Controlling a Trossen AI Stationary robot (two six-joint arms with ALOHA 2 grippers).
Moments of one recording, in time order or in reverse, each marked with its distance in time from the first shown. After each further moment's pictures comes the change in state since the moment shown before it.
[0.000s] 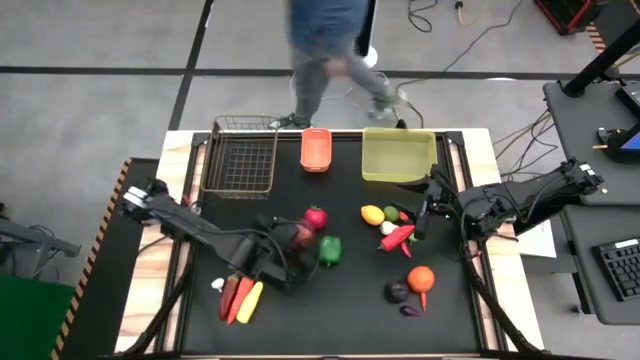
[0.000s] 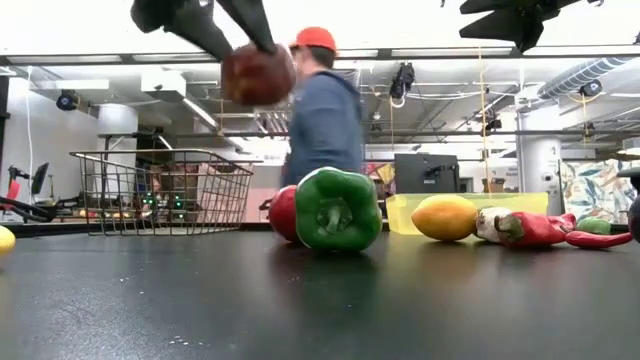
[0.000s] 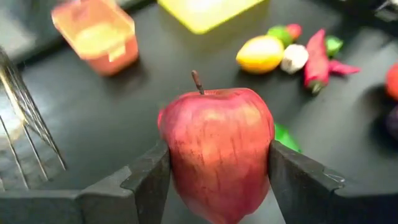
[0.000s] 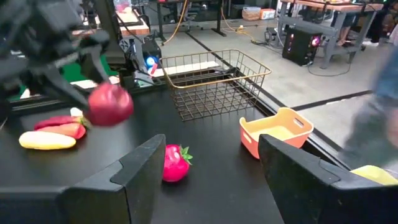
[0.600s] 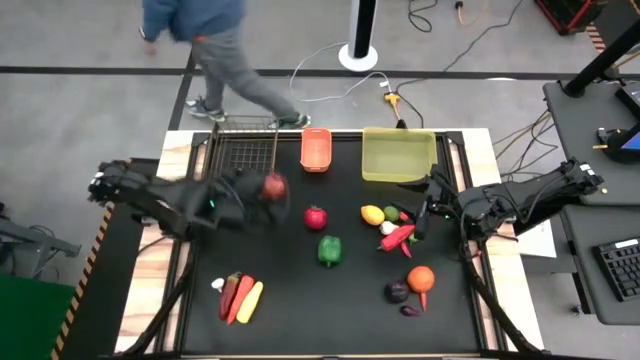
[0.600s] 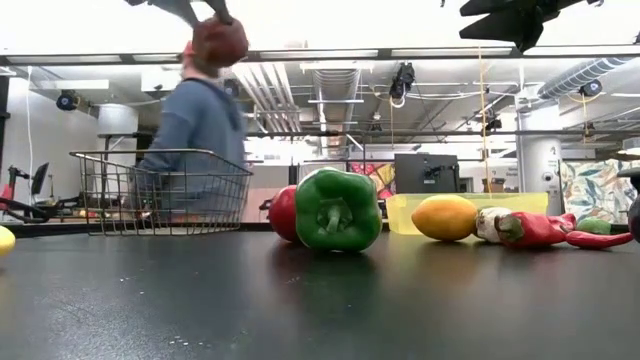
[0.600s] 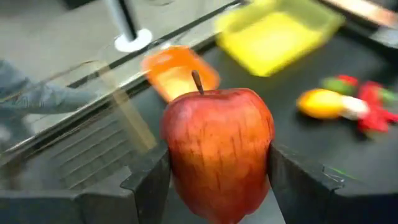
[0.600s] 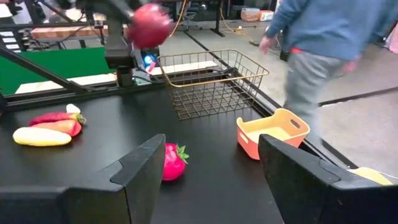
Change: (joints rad) left arm 0.232 -0.346 0.000 -0.228 0.017 0.196; right arm 0.000 0.000 -0.003 0.000 0.008 -0.022
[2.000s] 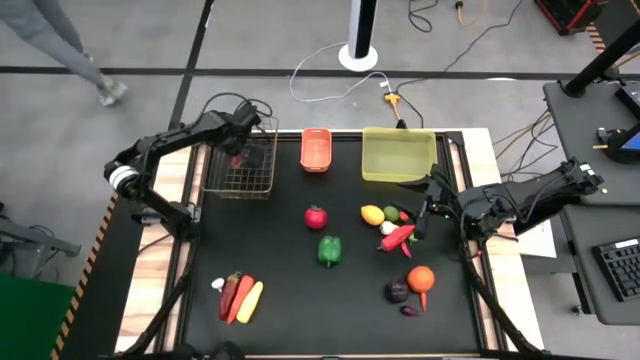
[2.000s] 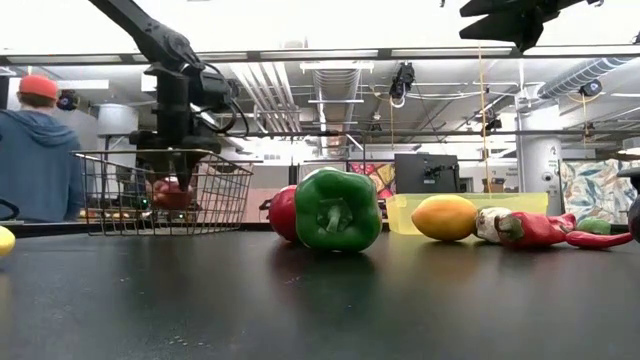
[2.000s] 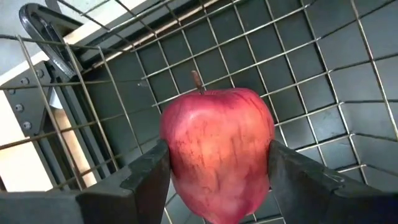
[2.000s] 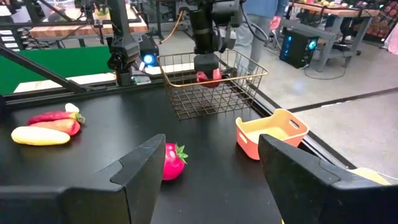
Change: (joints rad) left arm 1.093 0.184 -0.358 0.302 0.545 0.710; right arm 0.000 0.000 0.000 -0.001 0.001 -0.005
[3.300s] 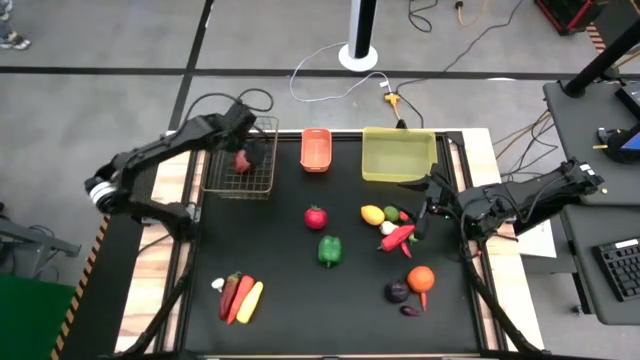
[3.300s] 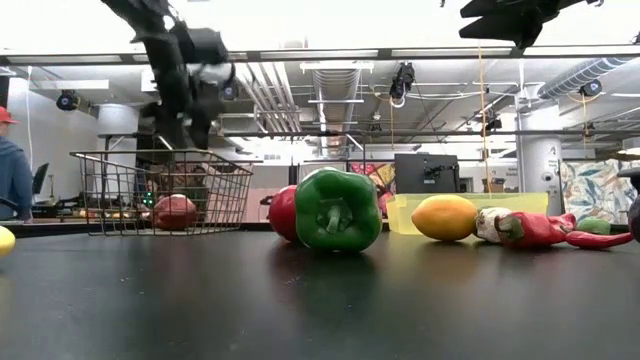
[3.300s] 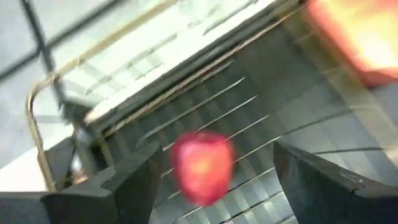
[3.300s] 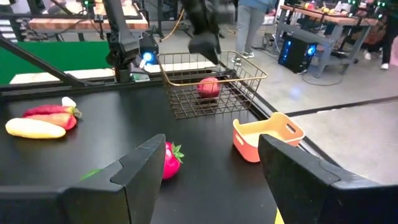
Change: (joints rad) left arm -0.130 -0.218 -0.010 0.101 -0.047 0.090; right arm 0.000 0.000 0.000 0.001 -0.001 -0.042
